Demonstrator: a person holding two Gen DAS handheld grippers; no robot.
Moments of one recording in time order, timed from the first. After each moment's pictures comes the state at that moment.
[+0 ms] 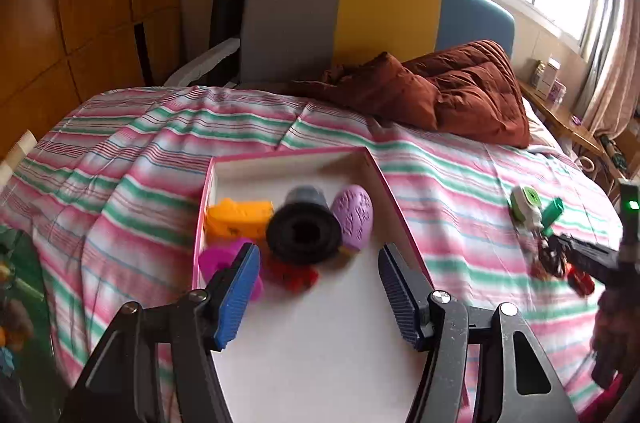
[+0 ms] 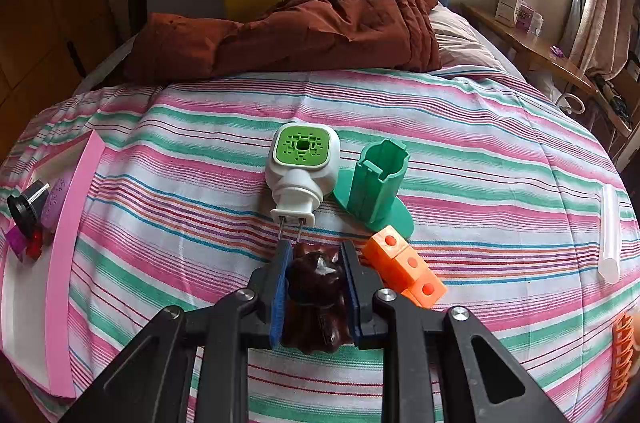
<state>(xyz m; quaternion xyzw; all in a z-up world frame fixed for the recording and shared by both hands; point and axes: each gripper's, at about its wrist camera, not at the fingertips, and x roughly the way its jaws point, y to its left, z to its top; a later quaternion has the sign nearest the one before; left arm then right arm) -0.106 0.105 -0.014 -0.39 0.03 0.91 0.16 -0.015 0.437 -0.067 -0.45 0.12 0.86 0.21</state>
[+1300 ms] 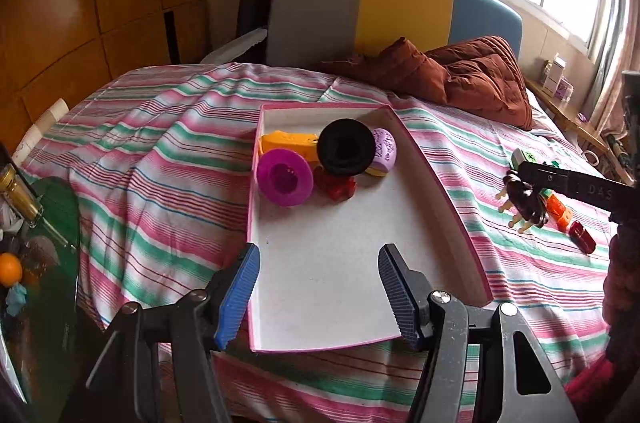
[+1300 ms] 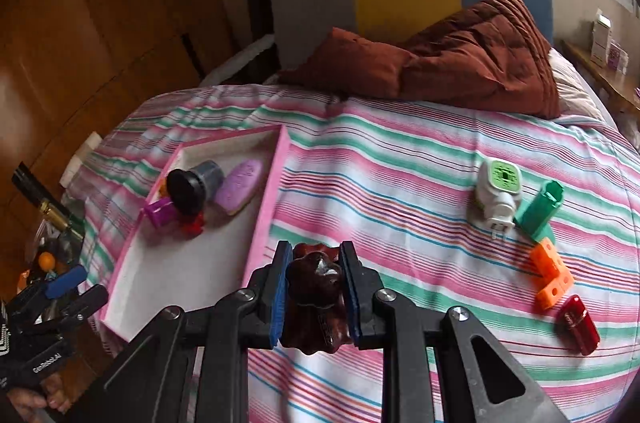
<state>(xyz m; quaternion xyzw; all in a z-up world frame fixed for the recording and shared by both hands) -0.035 0.051 -0.030 -0.39 0.02 0.91 0.13 -0.025 0.304 -0.017 -0.40 0.12 0.91 0.01</state>
